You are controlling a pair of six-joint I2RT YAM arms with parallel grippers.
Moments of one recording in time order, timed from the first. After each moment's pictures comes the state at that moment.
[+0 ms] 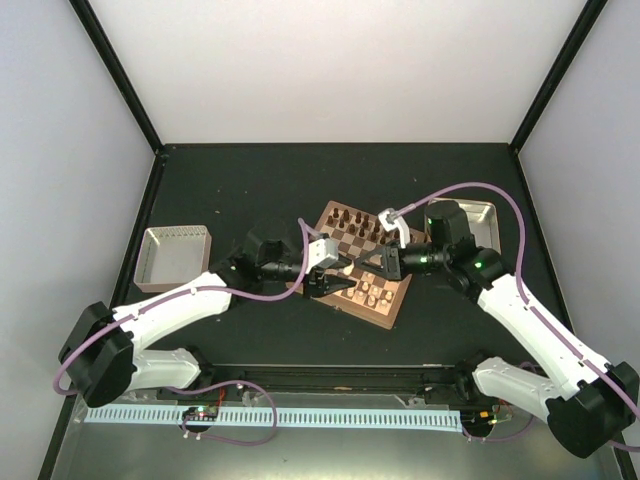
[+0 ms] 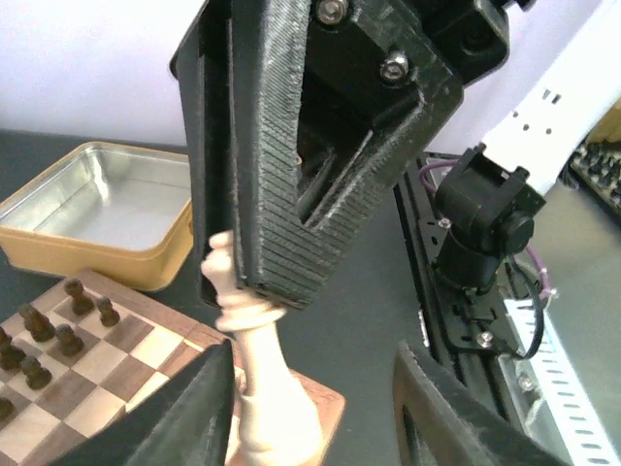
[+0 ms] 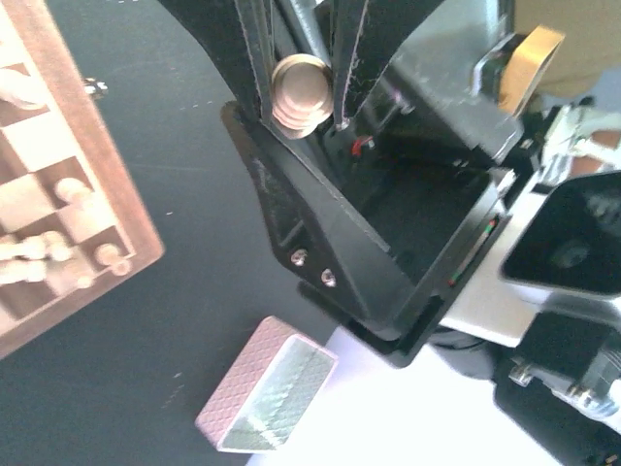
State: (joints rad) left arm -0.76 1.23 0.74 0.19 0.78 0.16; right arm 0.52 1.03 0.89 -0.45 -0.86 0.42
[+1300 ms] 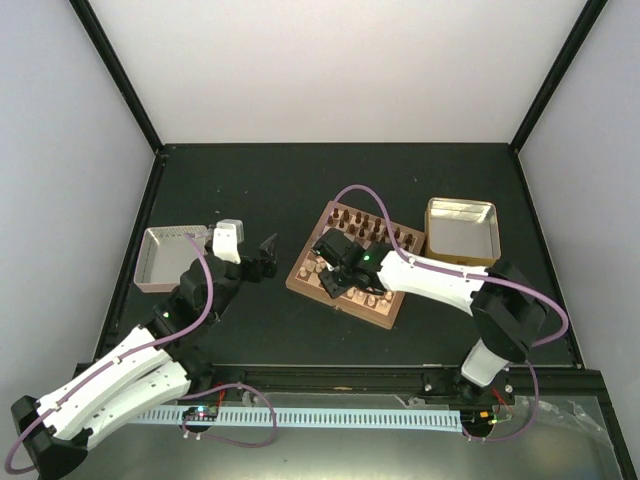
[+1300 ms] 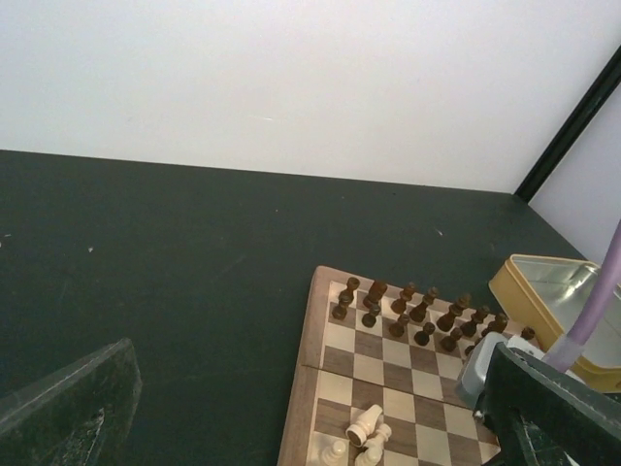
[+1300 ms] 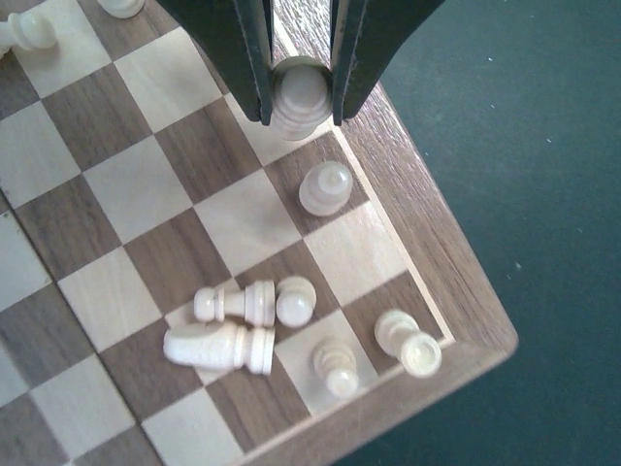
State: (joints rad) left arm -0.76 0.62 0.57 -0.17 -0.42 -0.40; right arm 0.96 1.63 1.12 -0.56 0.10 0.29
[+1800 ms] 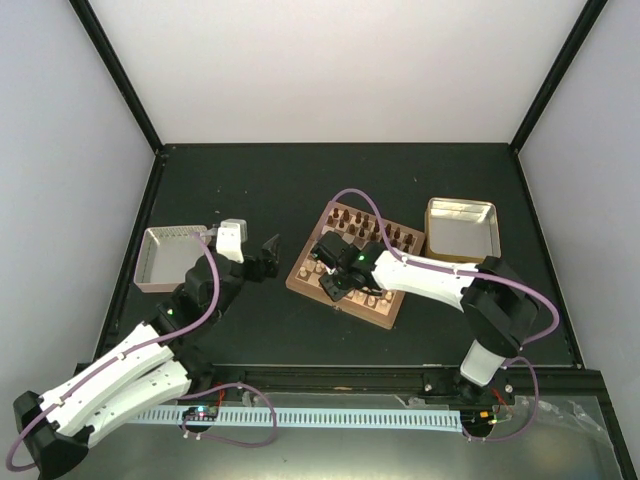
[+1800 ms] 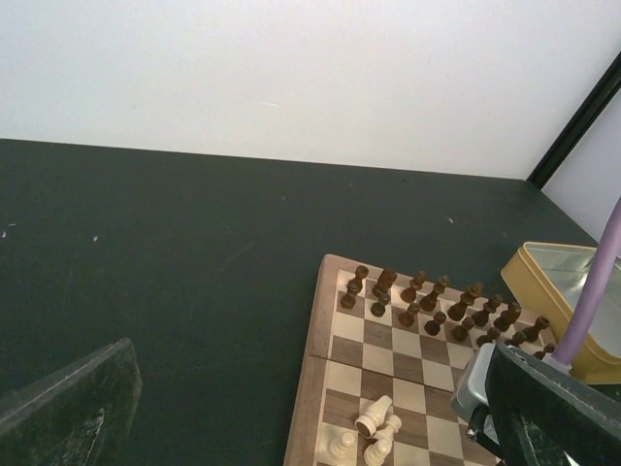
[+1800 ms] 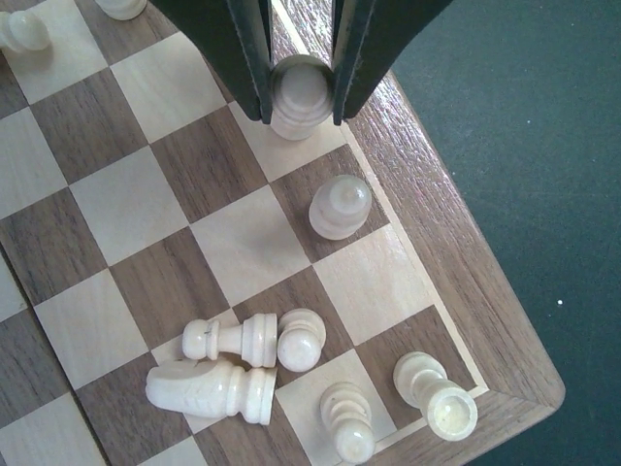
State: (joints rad) left arm -0.75 0.66 0.57 -0.17 -0.42 -0.40; right arm 0.96 1.69 1.13 -0.61 0.11 0.26
